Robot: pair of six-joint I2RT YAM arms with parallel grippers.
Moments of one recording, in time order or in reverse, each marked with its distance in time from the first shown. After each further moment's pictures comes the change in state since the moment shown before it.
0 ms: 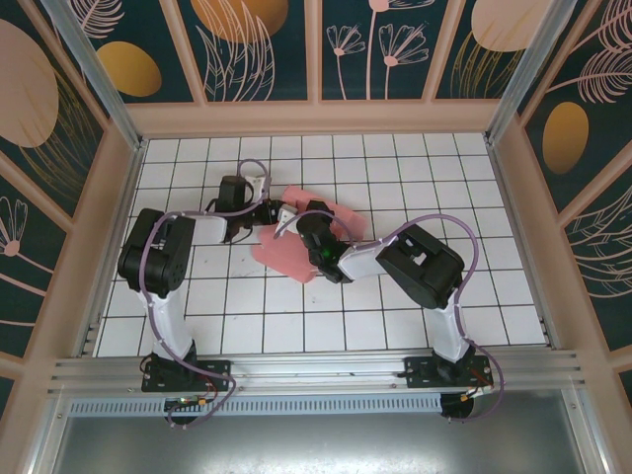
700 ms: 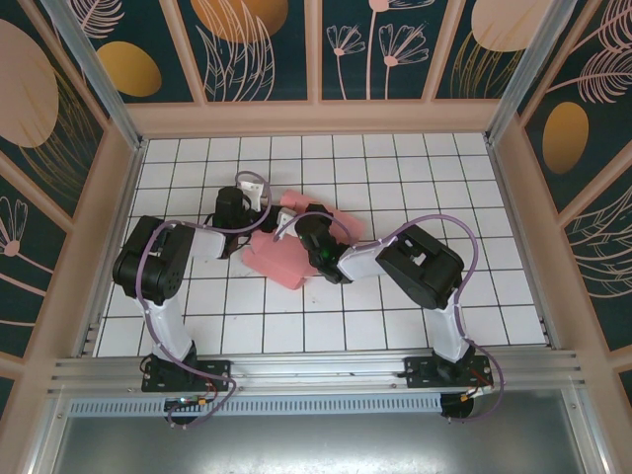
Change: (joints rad) left arm -0.023 -0.043 -0.142 0.249 -0.082 0.077; right arm 0.006 0.000 0.001 -0.047 -0.014 0.014
